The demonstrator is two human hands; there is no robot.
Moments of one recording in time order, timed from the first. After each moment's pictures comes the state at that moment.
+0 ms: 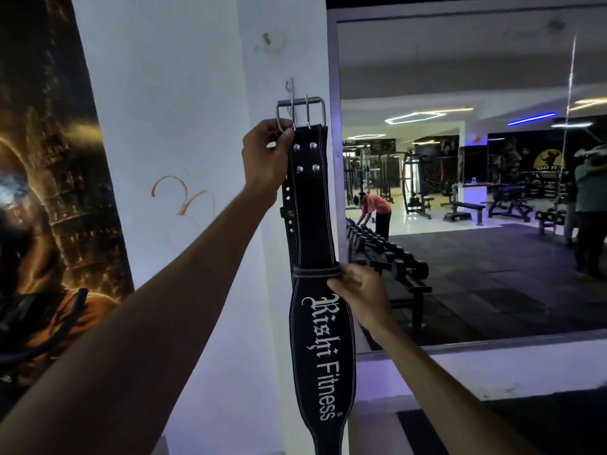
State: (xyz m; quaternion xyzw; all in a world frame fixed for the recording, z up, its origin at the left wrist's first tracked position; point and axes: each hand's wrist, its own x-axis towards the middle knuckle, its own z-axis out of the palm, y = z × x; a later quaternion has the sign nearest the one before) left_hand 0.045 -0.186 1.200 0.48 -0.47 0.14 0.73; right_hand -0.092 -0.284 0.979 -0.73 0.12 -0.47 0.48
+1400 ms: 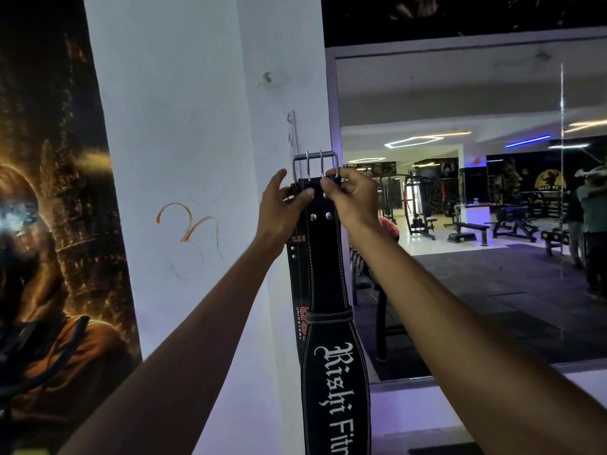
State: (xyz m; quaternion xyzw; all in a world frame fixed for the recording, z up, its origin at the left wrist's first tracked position) left_hand 0.032 -0.184 1.170 0.52 -0.49 0.02 0.69; right_hand -0.072 -0.273 1.175 -0.63 0.06 -0.62 0.46
